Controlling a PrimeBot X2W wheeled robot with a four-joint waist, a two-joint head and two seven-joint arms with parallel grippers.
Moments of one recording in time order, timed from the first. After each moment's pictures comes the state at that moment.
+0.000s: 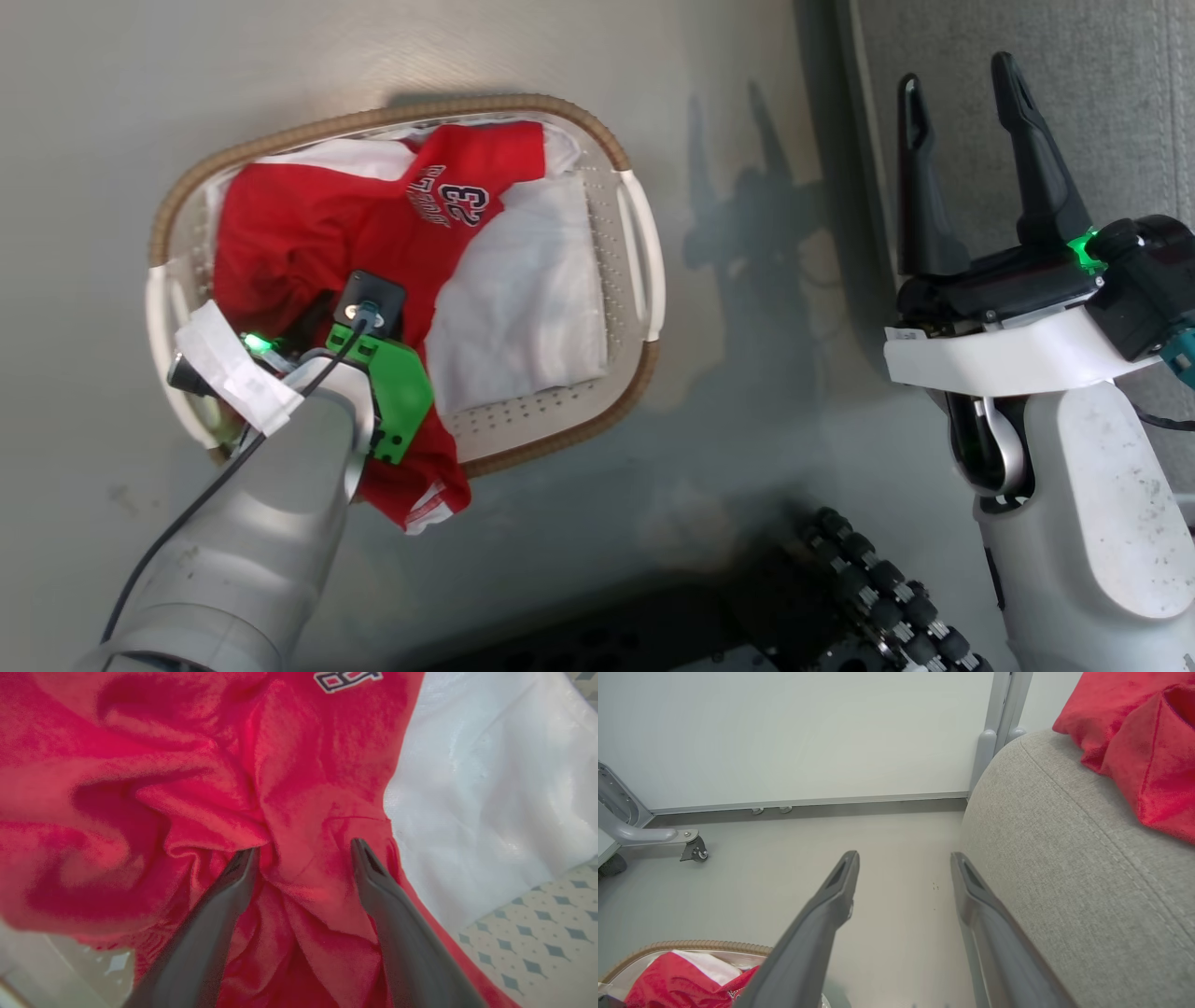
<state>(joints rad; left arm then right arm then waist) -0.87 0.10 -0.62 1.23 -0.18 0.03 -0.09 -0.44 -0.05 0.09 -0.07 0.21 0.13 -0.26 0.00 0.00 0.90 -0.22</state>
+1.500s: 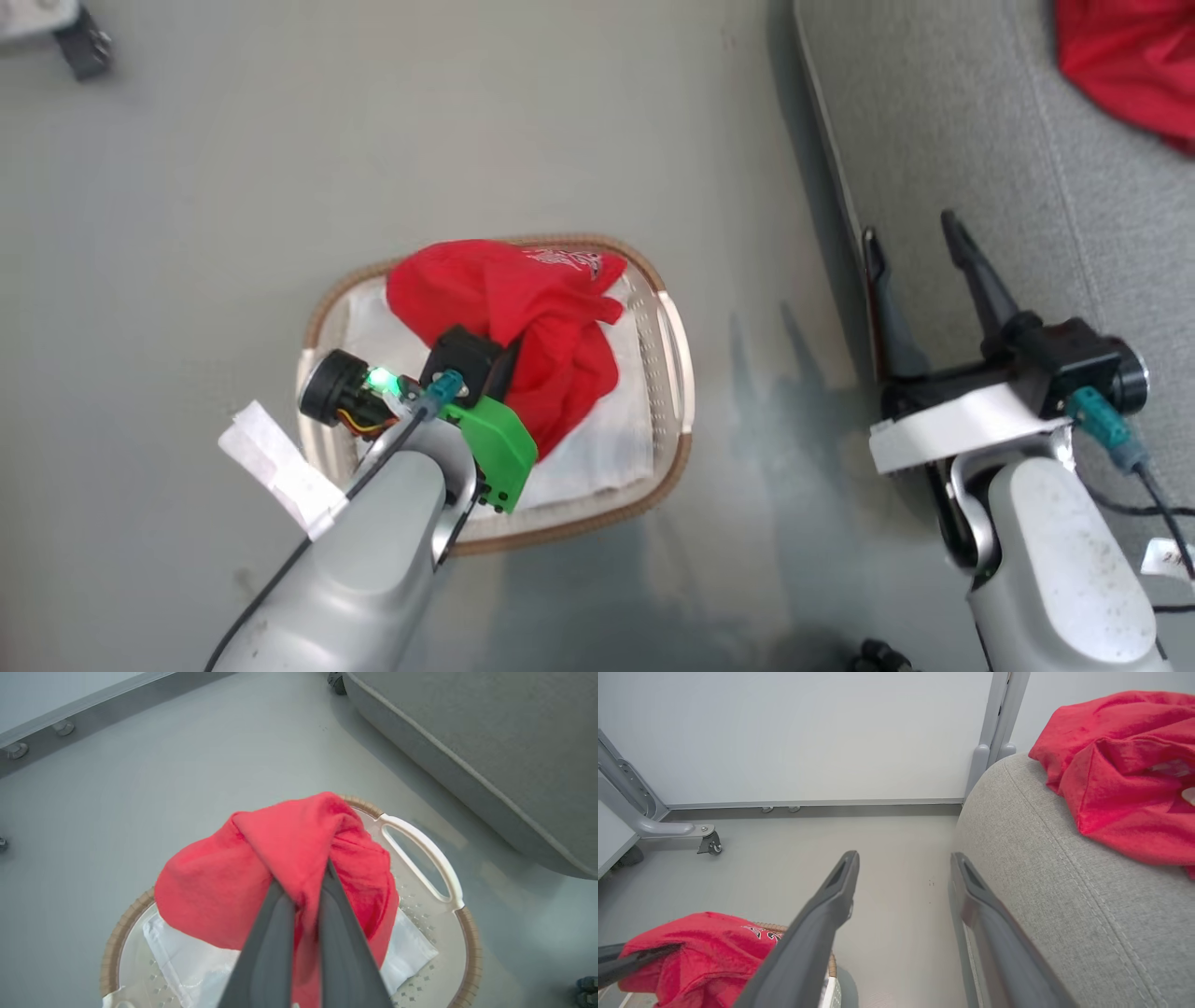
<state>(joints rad) -0.68 0.06 -0.66 0.90 -0.28 -0.08 -0.26 -0.33 -0.05 0.06 0.14 0.12 0.13 -0.26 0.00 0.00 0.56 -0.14</state>
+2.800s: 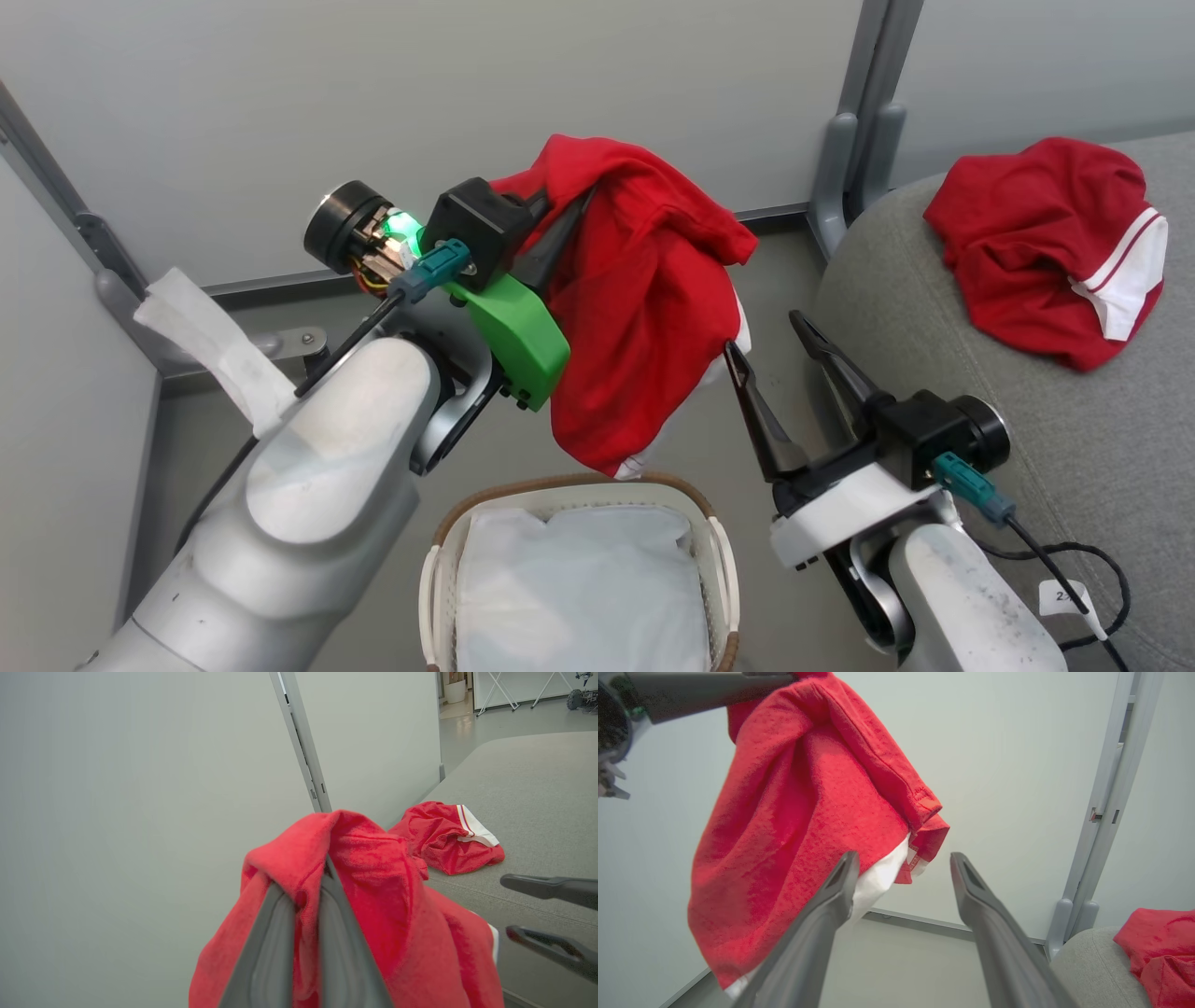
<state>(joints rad) -0.77 0.21 -0.72 0.34 -0.41 -0.13 0.00 -0.27 -0.05 0.30 0.20 0.17 0.13 -0.26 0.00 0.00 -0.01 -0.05</state>
